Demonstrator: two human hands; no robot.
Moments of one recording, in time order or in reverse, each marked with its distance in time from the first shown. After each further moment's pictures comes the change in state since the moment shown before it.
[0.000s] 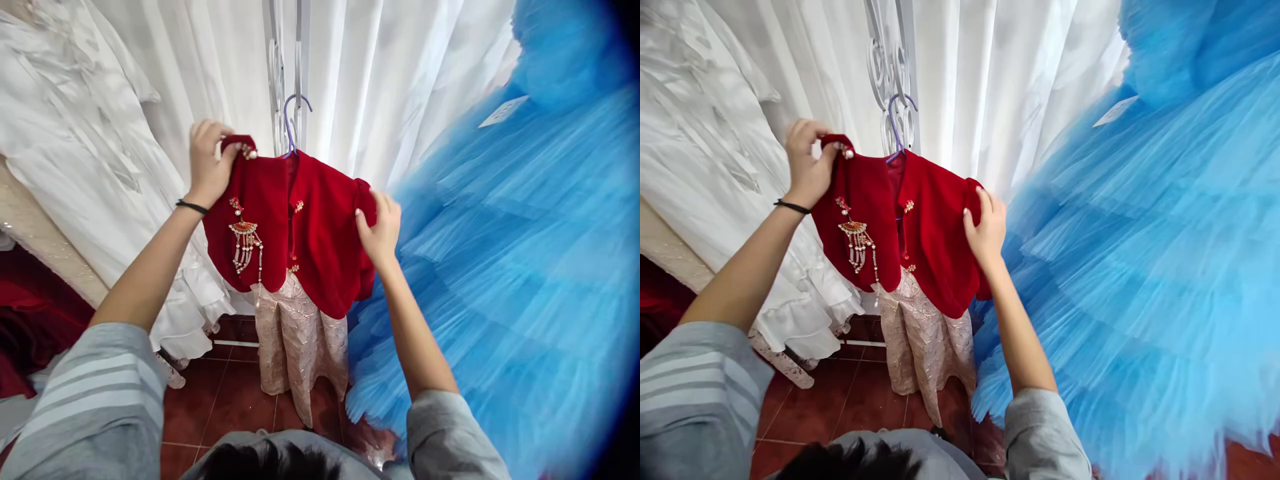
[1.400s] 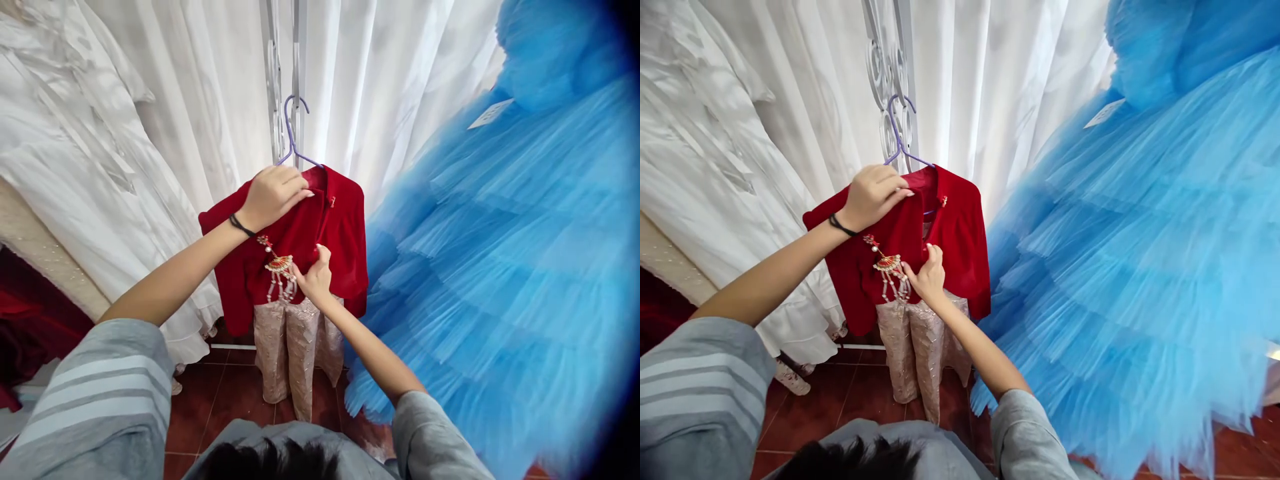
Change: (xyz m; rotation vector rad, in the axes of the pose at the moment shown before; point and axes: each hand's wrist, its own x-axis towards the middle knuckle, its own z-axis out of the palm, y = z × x) left_hand -0.023 0.093 0.027 0.138 -0.363 0.377; right_hand -0.121 -0.068 0.086 0.068 -0.131 0.132
